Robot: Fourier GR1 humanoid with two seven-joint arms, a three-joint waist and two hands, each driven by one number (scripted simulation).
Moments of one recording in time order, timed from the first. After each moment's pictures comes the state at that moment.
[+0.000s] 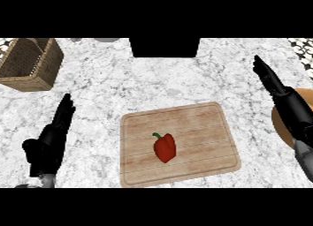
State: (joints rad) left arm 0.00 0.38 -0.30 -1.64 0.15 0.42 0.09; right arm -0.27 -0.56 0.24 -1.55 -0.12 -0.07 -0.15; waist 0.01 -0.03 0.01
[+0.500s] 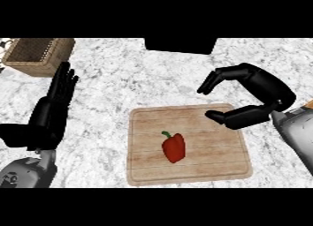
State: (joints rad) left arm -0.19 0.35 -0.23 -1.67 0.22 0.36 0.04; right arm -0.58 -0.53 0.36 -1.44 -0.19 0.30 -0.28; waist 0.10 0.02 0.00
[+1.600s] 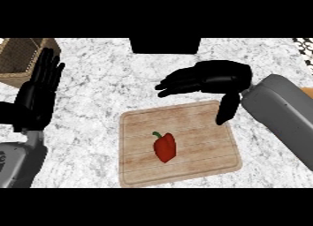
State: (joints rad) left arm -0.28 0.35 -0.08 -1.53 0.30 0.26 0.01; right arm -0.93 -0.53 0.66 -1.15 0.32 0.45 -0.69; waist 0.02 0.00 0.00
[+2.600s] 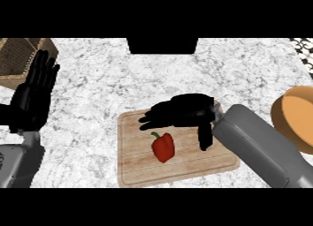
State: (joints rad) left arm -0.27 0.32 0.00 -1.51 0.26 0.19 -0.01; right arm -0.78 -0.34 0.70 -1.20 0.61 0.50 -0.58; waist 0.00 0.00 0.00
